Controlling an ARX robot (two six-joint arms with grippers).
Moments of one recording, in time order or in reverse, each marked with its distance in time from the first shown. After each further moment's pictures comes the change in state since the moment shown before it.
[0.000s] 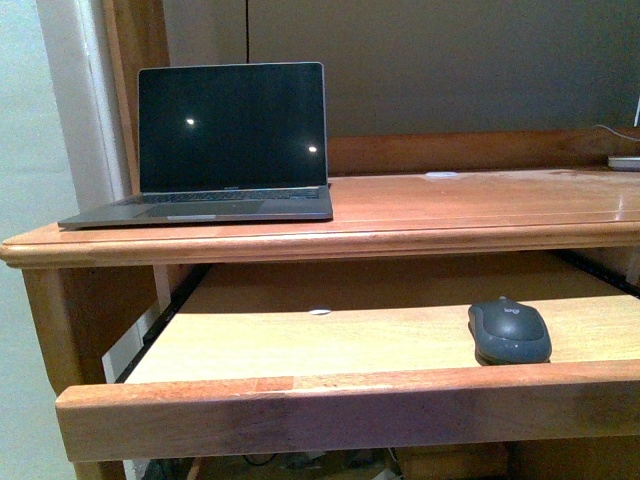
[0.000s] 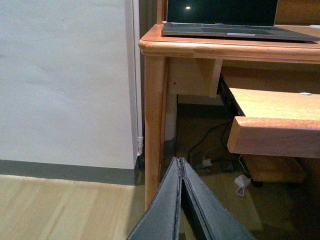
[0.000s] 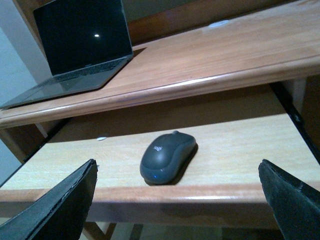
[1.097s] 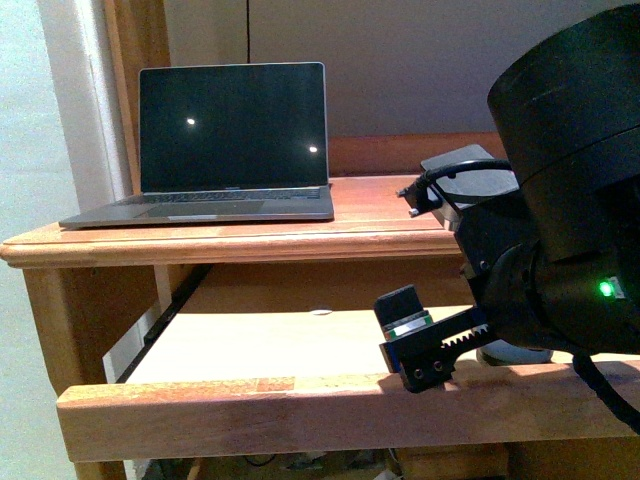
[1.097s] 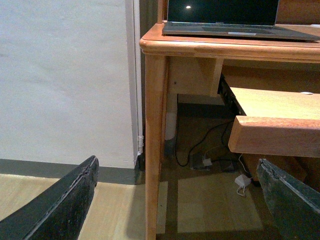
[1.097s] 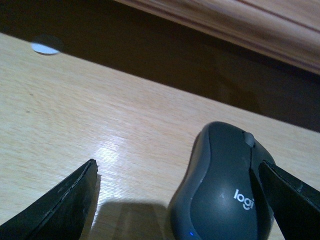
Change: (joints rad) left arm 0.000 0.000 0.000 -0.001 0.000 0.002; right arm 0.357 0.743 0.664 -0.446 0.523 -0.360
